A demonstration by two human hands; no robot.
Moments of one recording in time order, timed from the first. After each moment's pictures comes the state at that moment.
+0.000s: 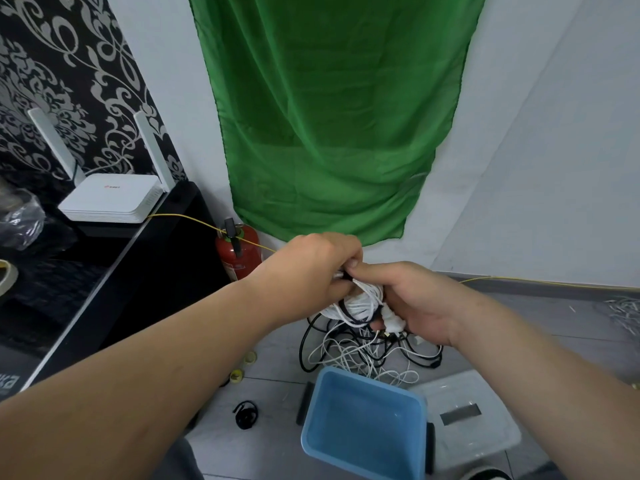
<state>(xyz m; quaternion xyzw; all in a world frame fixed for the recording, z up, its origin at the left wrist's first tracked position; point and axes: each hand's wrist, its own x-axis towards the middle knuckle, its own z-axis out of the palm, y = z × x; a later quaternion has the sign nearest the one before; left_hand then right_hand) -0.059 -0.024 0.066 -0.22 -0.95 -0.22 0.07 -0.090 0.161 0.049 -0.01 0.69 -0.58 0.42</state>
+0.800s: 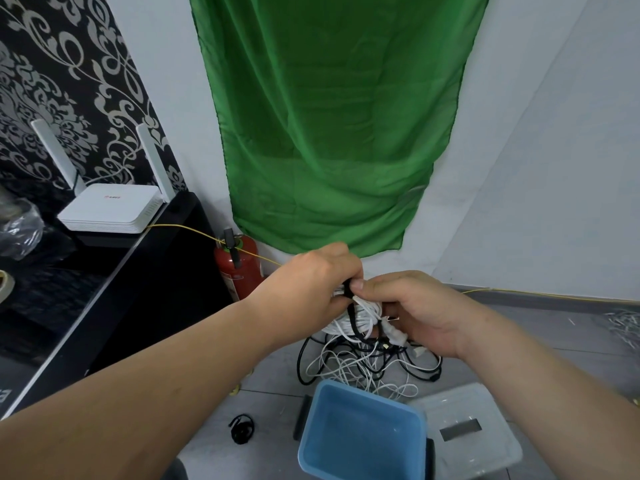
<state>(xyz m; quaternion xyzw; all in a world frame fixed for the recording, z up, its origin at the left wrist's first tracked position) -0.056 -0.023 0.061 -0.24 -0.94 -0.23 0.09 -0.093 0.172 0.051 -0.01 0.67 -0.63 0.40</state>
